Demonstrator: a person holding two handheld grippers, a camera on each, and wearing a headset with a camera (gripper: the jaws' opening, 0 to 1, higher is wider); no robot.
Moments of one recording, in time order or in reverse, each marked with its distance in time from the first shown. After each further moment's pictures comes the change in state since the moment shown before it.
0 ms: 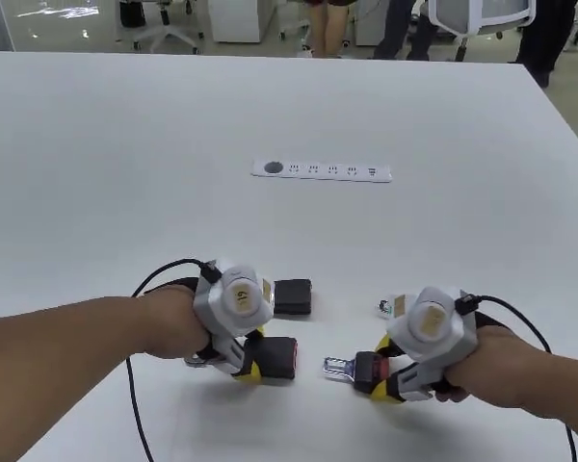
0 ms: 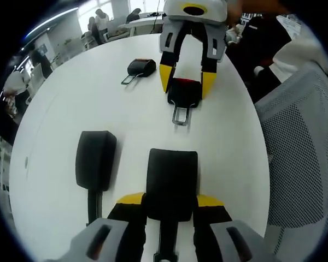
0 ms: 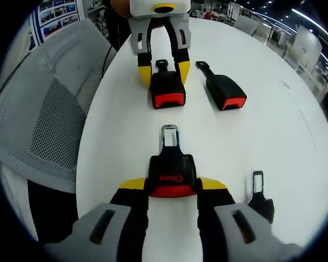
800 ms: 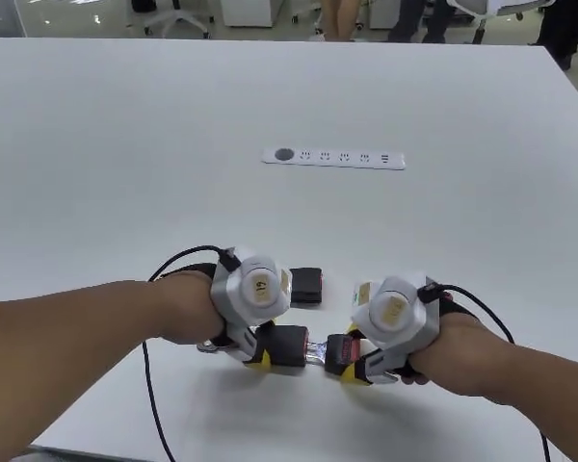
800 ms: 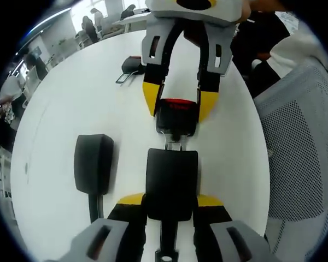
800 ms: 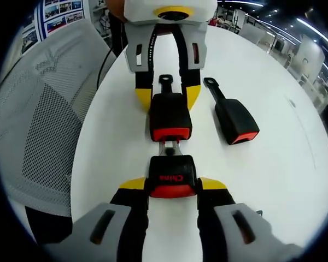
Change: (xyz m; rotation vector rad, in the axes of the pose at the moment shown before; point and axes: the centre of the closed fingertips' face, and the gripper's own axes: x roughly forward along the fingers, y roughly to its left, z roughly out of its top) left arm 0.001 -0.003 0.000 0.041 0.049 -0.009; right arm 0.023 0.001 0.039 -0.068 -0.003 -0.008
